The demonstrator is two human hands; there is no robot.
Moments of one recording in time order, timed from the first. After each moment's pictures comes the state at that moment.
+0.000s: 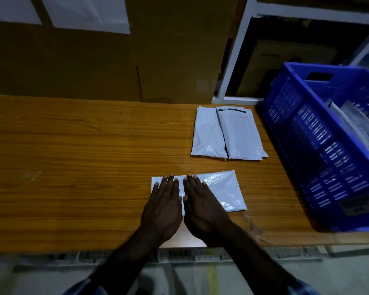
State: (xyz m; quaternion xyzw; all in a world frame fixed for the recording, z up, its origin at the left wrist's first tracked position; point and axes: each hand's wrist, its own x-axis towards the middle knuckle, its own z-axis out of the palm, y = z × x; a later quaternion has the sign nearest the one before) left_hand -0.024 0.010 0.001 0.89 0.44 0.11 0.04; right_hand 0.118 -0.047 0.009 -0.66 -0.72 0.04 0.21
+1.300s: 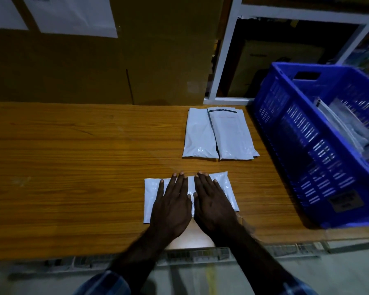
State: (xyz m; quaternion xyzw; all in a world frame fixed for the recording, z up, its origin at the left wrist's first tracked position) left_hand 0.018 0.001 0.006 0.90 0.42 0.11 0.03; right_hand 0.158 -0.055 -0.004 -0.71 -0.68 0.01 0.17
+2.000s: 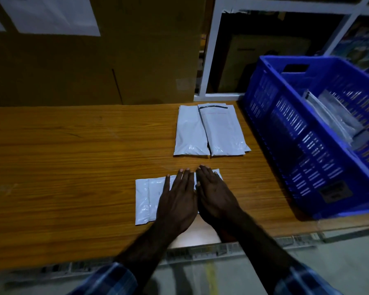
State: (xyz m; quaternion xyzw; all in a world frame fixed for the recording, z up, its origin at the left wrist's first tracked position) left_hand 0.050 -0.001 0.009 0.92 0.37 0.12 0.00; right_hand 0.189 -0.047 0.019 -0.72 -0.67 0.05 0.15
